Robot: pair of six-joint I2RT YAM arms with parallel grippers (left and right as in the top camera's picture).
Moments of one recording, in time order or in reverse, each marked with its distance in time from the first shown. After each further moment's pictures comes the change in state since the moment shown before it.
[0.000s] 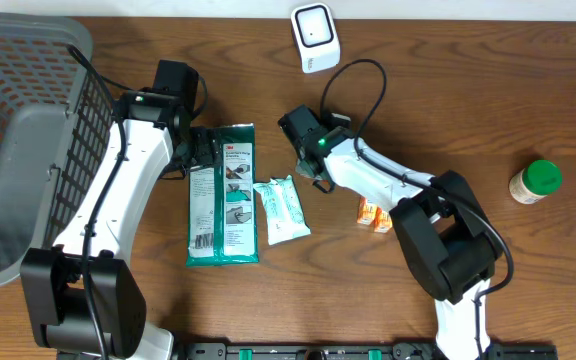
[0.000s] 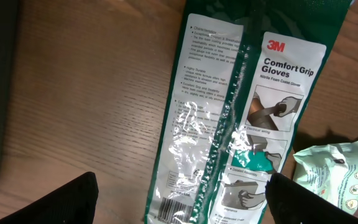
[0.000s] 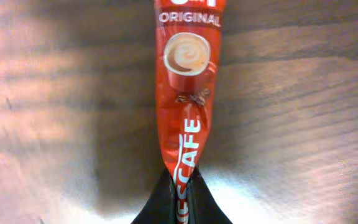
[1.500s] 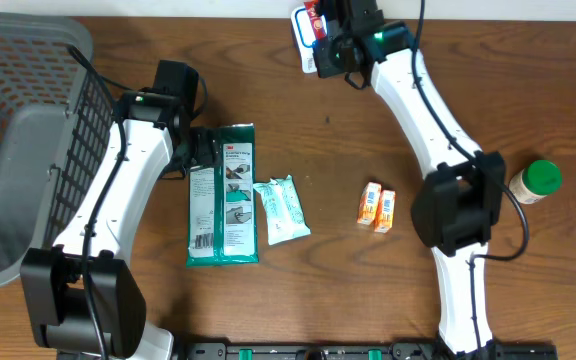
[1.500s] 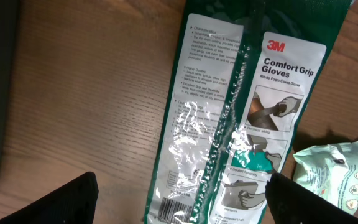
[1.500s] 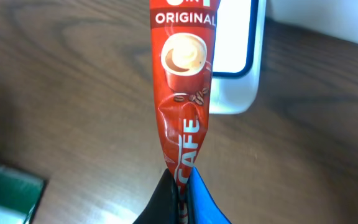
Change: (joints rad) left arm 0.000 0.000 0.000 0.000 0.000 0.000; right arm -0.260 0.242 0.808 -0.154 -0.337 -0.749
